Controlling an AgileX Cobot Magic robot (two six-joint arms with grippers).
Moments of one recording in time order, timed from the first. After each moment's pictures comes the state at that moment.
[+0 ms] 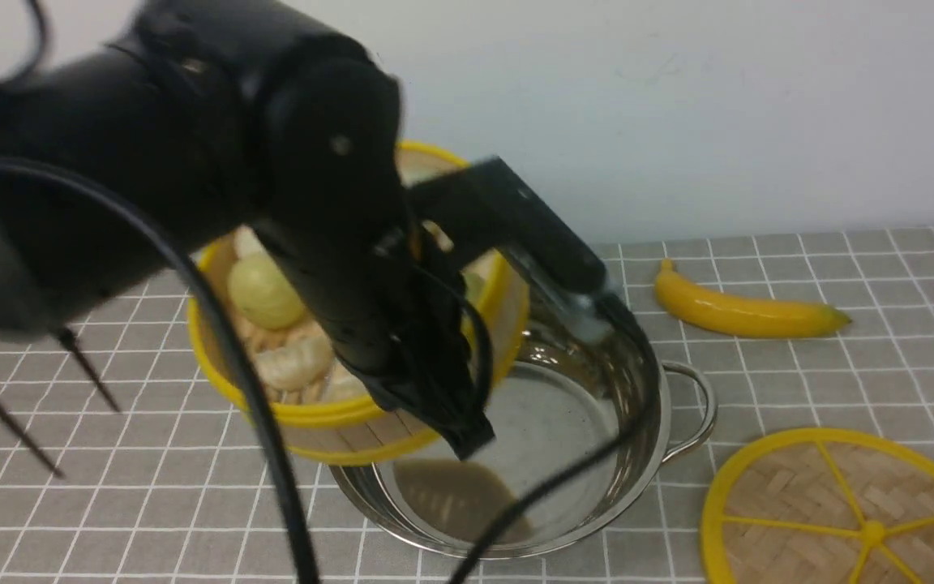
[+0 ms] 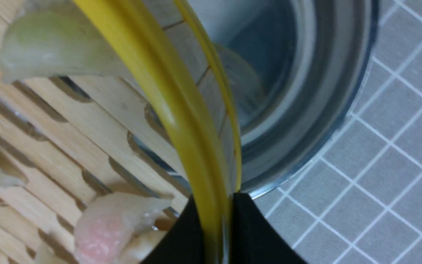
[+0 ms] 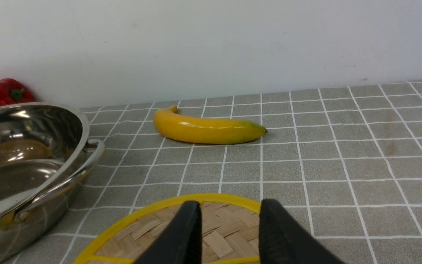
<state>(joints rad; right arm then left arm) 0.05 0.00 0.01 0.08 0.34 0.15 -0.72 1.62 -1.46 0.13 1.23 0.27</state>
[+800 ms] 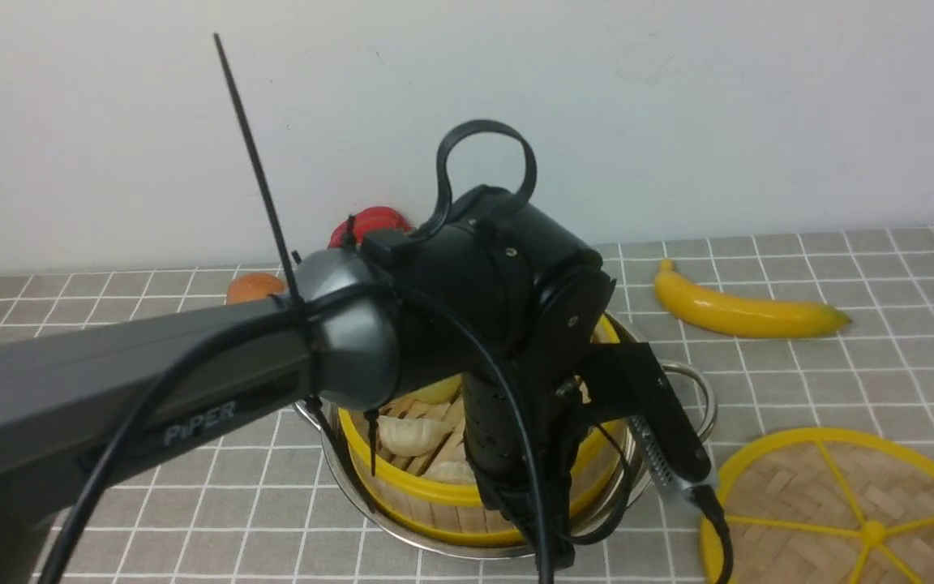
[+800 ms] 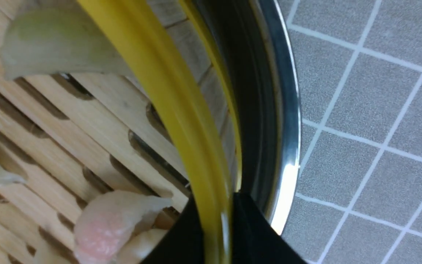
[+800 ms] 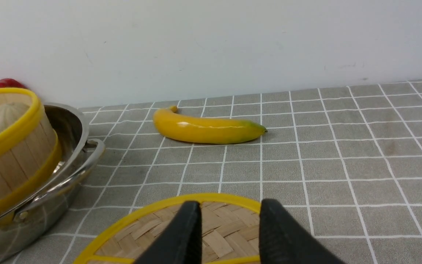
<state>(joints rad) 0.05 0.00 0.01 0.08 0.34 0.15 -0.82 1.90 -1.46 0.13 1.14 0.43</state>
